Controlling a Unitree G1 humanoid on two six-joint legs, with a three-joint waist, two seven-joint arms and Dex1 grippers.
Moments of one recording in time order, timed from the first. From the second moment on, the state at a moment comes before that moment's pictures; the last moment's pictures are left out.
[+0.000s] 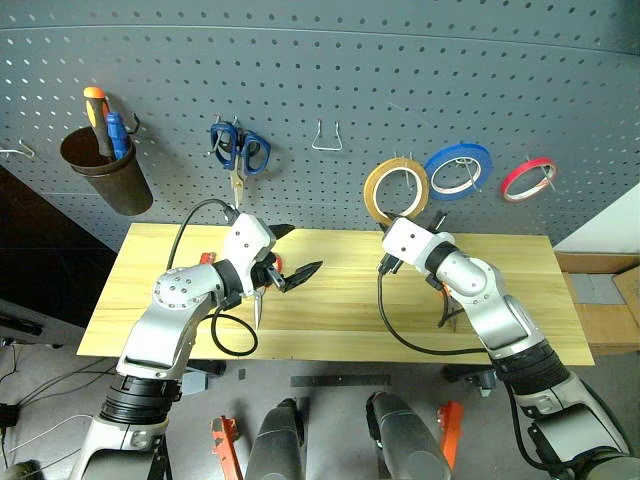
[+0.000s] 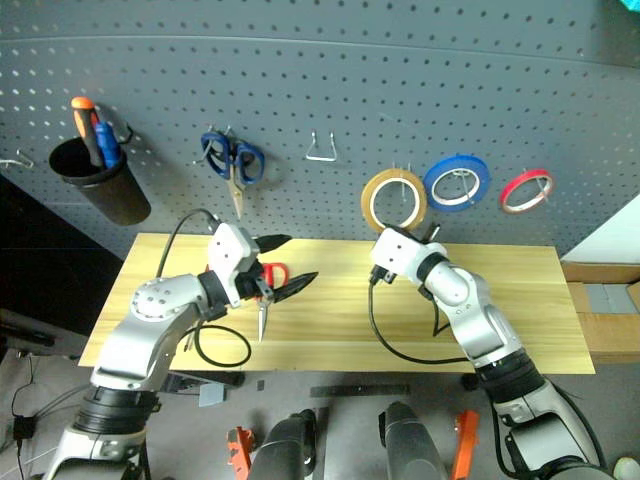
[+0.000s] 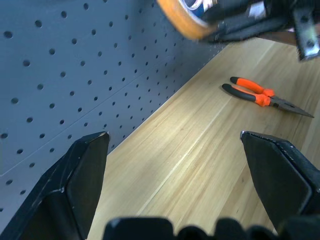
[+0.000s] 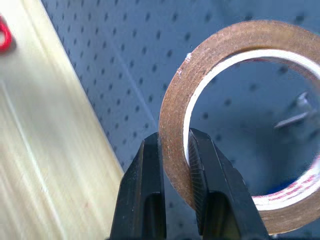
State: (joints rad) left arm -0.35 0.55 -0.03 -0.15 -0.25 0.32 -0.77; right arm -0.53 -0.42 0.31 0.01 -0.36 0.12 0.37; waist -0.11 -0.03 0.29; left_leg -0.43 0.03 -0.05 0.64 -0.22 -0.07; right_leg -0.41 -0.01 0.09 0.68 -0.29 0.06
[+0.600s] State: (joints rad) left arm -0.37 0.51 -0.03 -0.12 -0.27 0.30 -0.77; right arm -0.16 -0.20 0.15 -0.30 -0.33 0.61 0.32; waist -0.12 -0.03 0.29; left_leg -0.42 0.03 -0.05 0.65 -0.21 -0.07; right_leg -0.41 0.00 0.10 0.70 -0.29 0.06
